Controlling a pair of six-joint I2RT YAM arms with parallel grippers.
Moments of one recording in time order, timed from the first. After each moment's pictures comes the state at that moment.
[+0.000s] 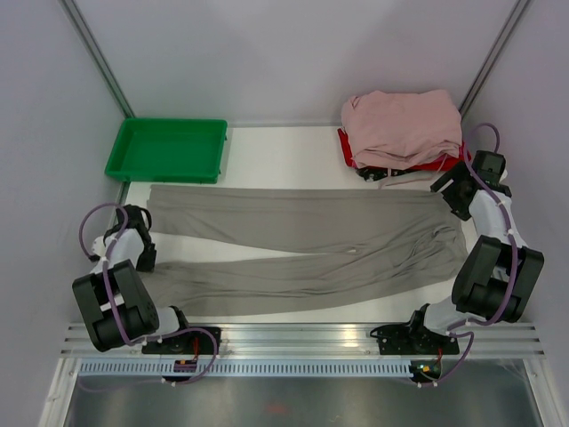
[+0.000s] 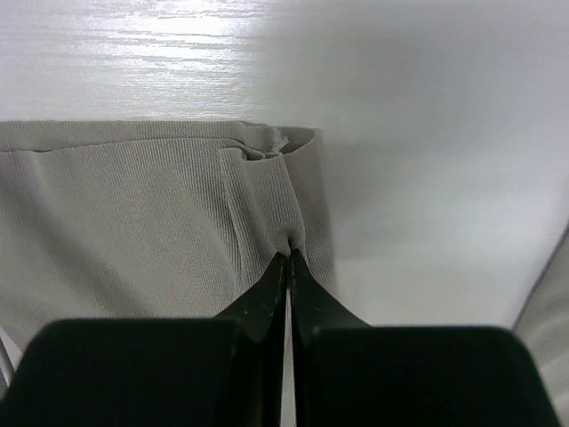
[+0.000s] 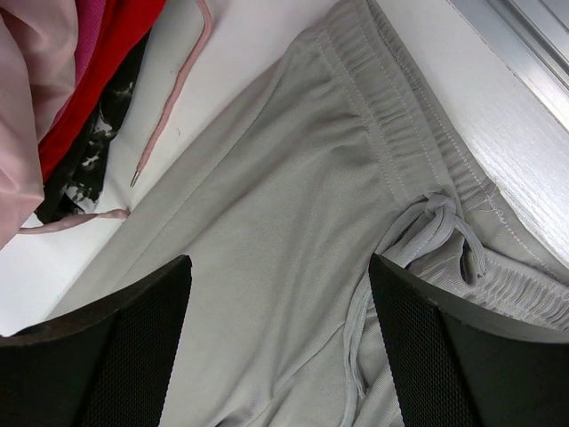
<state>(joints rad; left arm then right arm) 0.41 1.34 0.67 -0.67 -0.42 -1.15 -0.38 1.51 1.09 -0.47 -0.03 0.52</state>
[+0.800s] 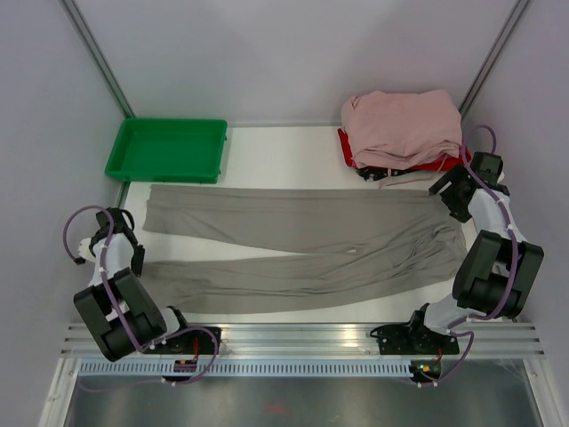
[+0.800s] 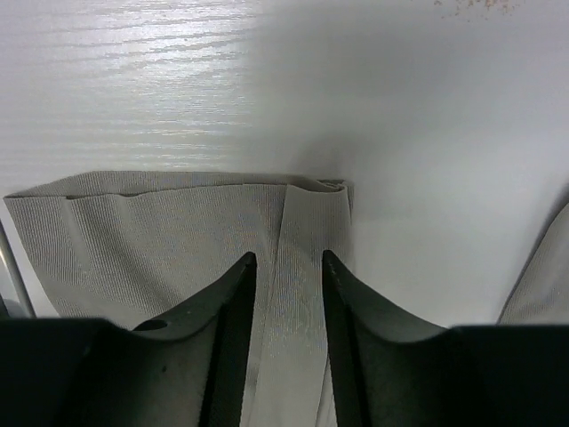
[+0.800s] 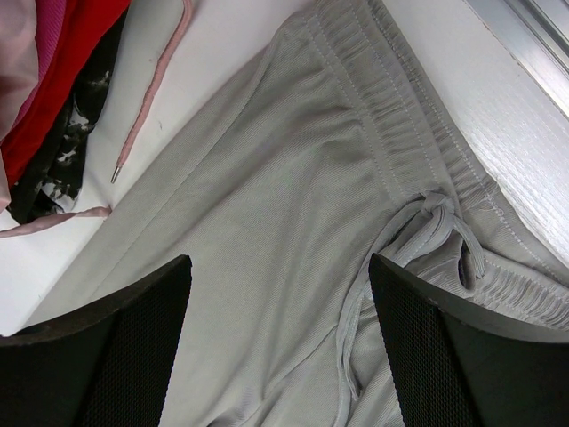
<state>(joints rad) 0.53 1.28 0.70 -0.68 -0.38 -1.01 -0.38 1.54 1.09 -0.47 -0.03 0.51</state>
